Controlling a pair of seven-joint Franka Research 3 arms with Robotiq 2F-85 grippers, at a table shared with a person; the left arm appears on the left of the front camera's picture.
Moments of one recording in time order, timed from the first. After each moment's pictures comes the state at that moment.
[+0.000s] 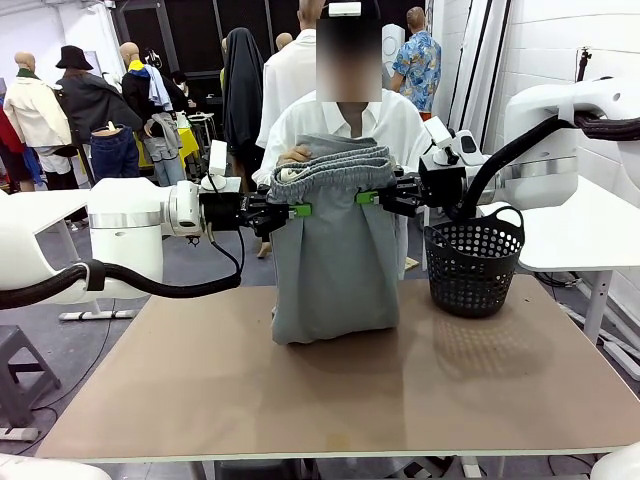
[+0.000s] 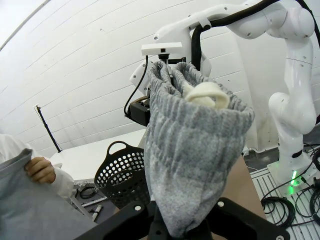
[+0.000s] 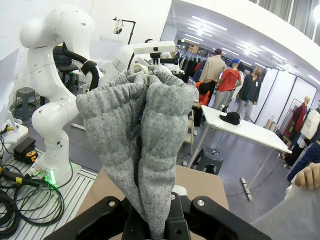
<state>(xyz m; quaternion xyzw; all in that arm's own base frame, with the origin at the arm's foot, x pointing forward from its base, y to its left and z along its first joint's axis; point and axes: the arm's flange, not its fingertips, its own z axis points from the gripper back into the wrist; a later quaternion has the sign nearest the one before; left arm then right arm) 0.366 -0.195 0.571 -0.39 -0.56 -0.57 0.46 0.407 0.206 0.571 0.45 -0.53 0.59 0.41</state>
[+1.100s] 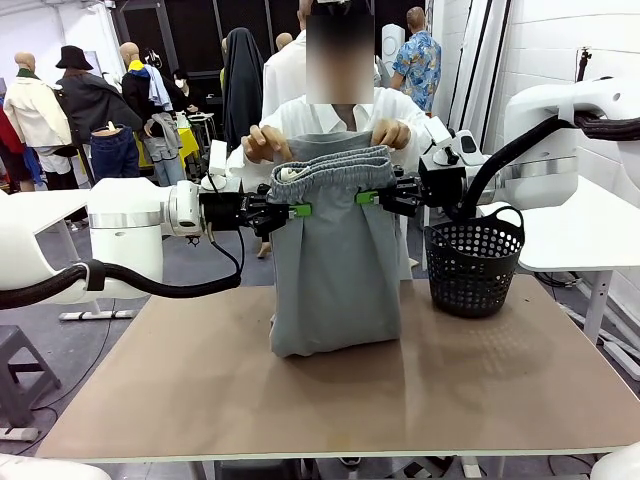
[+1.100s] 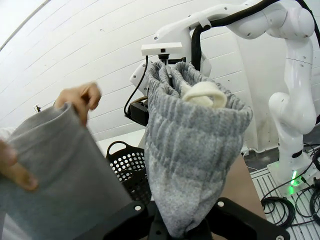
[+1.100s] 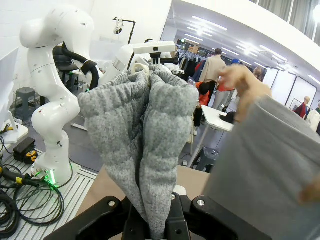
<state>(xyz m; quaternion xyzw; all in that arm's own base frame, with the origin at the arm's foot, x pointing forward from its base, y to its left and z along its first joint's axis) 0.366 -0.195 0.571 -0.39 -0.56 -0.57 0.46 0.407 0.206 0.571 0.45 -0.53 0.59 0.41</state>
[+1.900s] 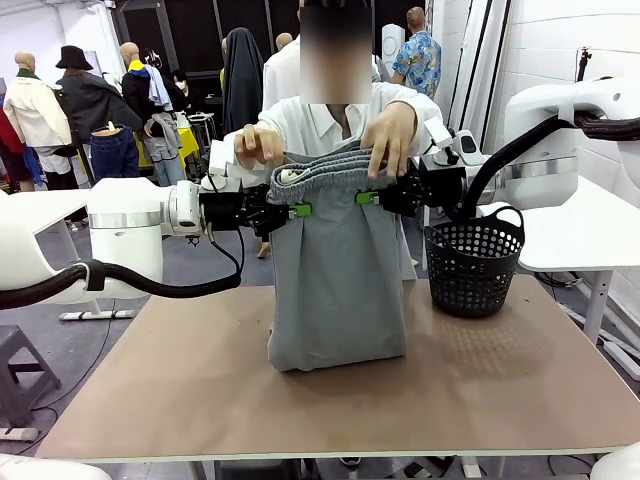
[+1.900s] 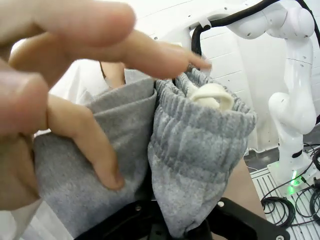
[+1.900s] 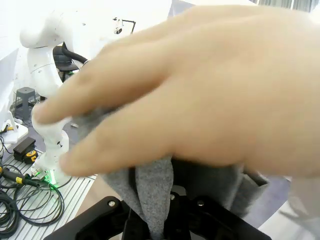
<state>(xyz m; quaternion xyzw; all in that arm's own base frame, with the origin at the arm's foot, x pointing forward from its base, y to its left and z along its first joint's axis) 0.366 -0.195 0.571 -0.39 -0.56 -0.57 0.46 0.407 0.206 0.571 0.45 -0.53 0.59 0.41</state>
